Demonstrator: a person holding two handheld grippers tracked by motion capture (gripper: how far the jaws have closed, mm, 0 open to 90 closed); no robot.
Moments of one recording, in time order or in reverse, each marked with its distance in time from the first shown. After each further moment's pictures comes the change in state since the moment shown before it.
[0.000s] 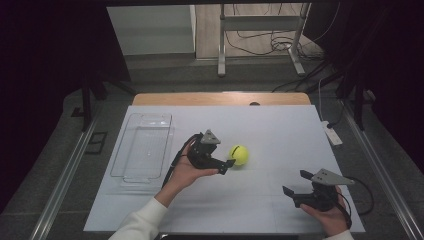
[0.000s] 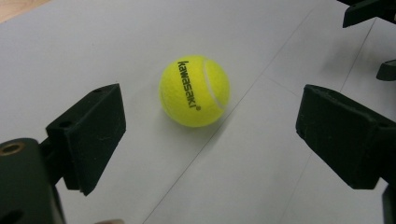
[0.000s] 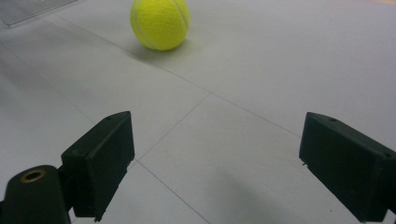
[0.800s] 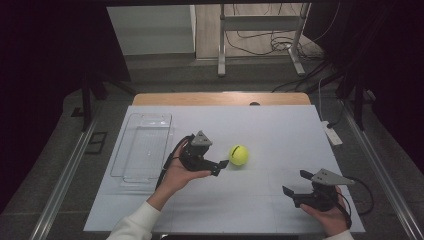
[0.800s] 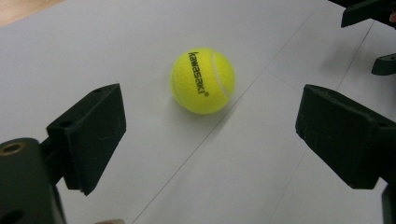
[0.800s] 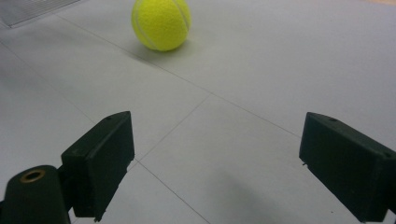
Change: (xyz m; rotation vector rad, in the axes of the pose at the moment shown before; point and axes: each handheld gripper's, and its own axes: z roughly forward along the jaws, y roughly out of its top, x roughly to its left) left arm 0.003 -0.010 -0.019 -0.023 0.009 -0.020; right arm 0.000 0.000 0.000 -0.003 0.002 -0.002
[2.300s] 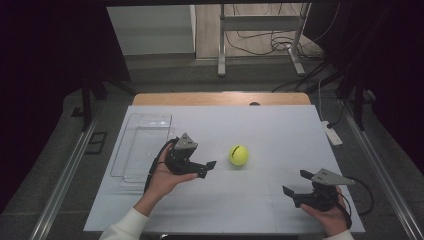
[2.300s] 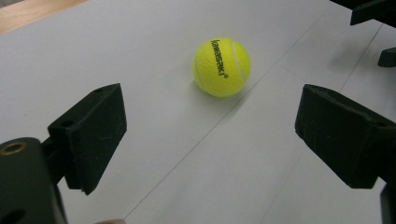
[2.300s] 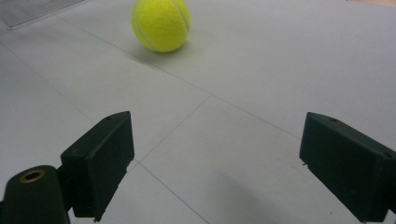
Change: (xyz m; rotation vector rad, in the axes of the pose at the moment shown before) left arm 0.010 -0.021 -0.030 -0.026 0.045 -0.027; right arm 0.000 0.001 -0.001 -0.003 0.000 -0.002
